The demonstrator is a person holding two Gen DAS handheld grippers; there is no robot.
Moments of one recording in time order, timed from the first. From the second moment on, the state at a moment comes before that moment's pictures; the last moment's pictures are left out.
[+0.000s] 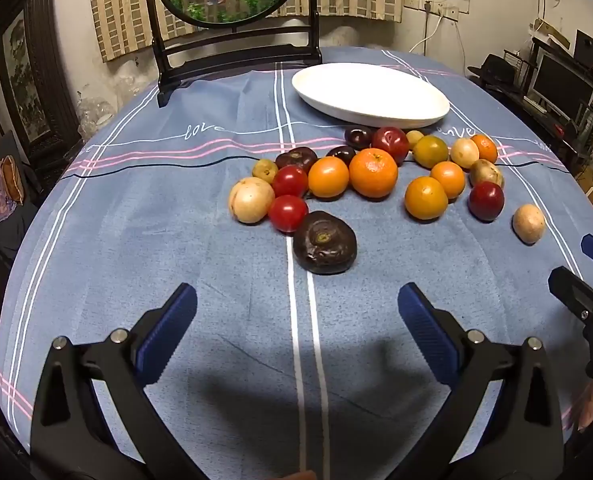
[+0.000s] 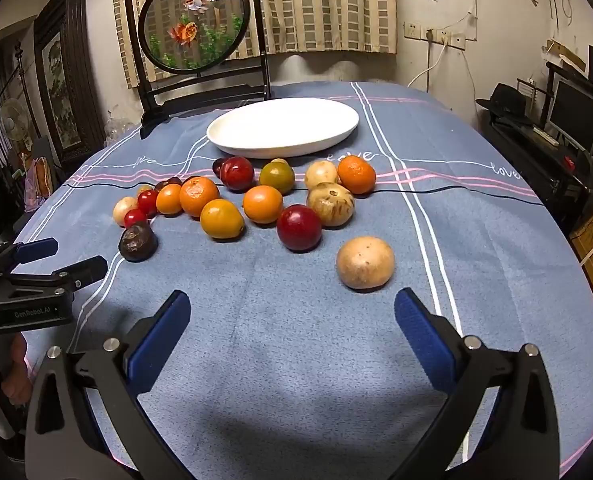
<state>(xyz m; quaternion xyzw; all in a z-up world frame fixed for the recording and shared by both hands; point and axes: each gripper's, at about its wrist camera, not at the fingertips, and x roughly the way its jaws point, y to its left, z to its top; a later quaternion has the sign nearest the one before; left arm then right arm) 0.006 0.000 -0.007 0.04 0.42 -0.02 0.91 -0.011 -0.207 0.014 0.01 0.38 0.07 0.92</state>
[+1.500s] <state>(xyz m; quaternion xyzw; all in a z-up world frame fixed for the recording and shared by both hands) 0.006 0.003 -0.009 0.02 0.43 -0.03 0.90 -0.011 -0.200 0.014 0.01 0.39 0.07 0.92</state>
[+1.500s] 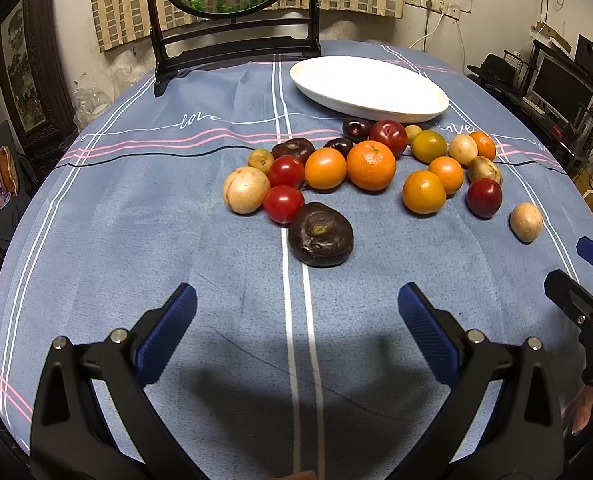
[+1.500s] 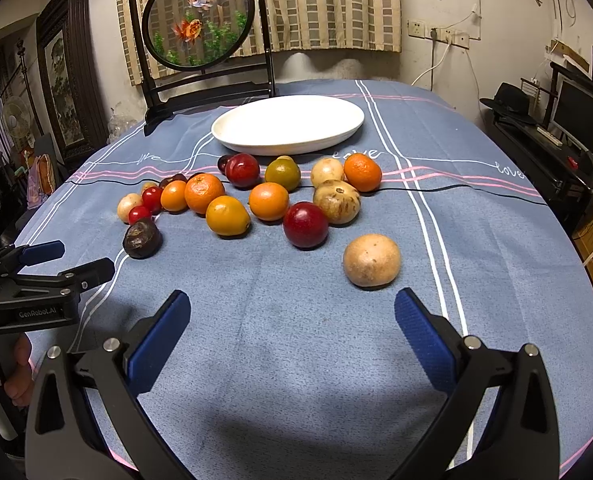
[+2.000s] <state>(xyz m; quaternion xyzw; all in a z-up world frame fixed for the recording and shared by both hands) 0.006 0.002 -0.012 0.02 0.43 -0.03 0.90 -0.009 -0.200 0.012 0.01 0.39 0.07 0.92</state>
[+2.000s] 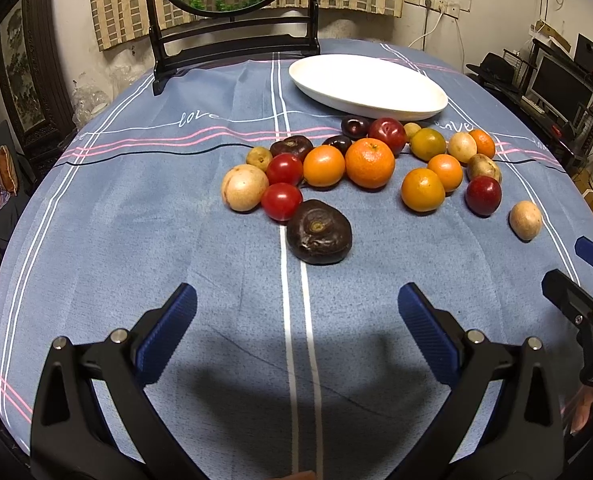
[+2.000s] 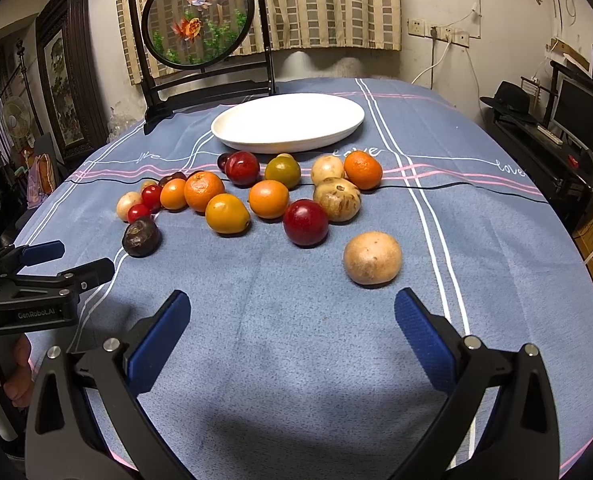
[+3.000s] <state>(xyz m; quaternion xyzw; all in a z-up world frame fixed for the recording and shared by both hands) 0.036 0.013 -0.036 0.00 0.49 -0.08 0.87 -0.008 -0.205 0.003 0.03 0.40 0.08 0.91</state>
